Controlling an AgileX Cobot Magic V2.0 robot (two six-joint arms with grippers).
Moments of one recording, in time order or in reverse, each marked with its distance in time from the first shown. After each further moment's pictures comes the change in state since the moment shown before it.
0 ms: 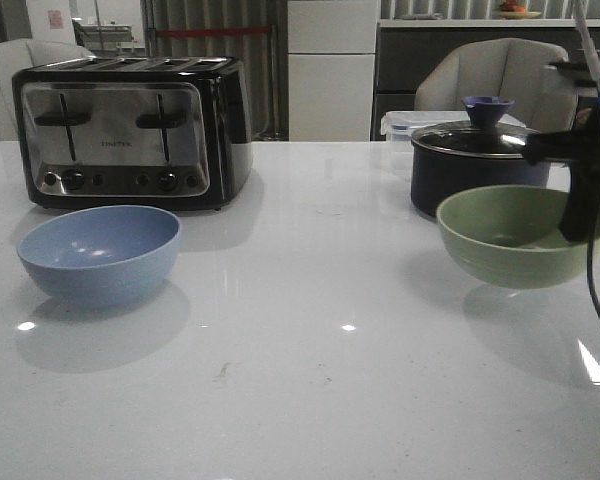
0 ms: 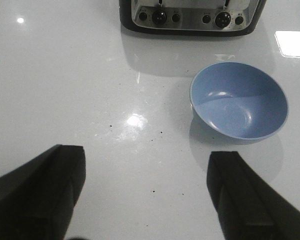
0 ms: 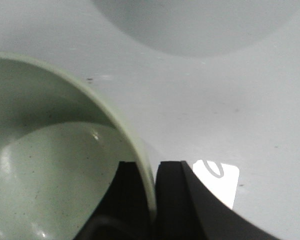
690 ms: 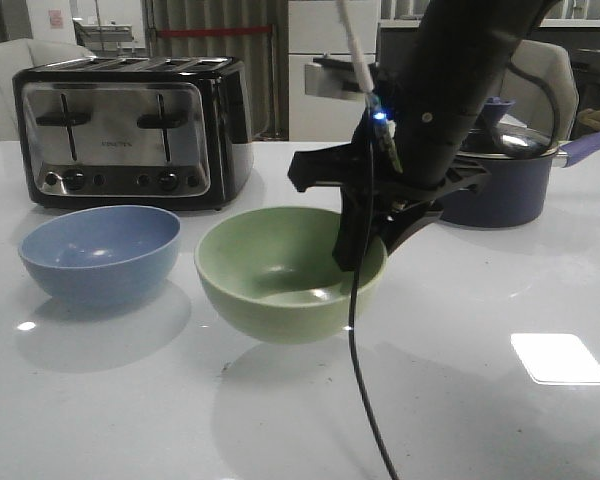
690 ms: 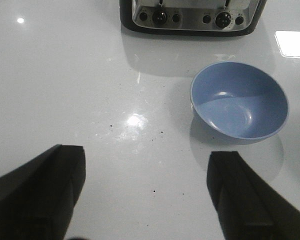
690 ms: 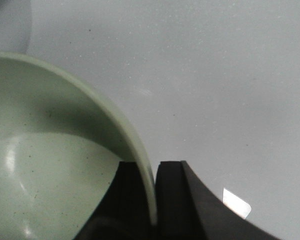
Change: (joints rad) left arm 0.000 0.000 0.000 0.000 0.000 0.000; right arm 0.436 0.061 -0.003 0.106 -0.087 0.000
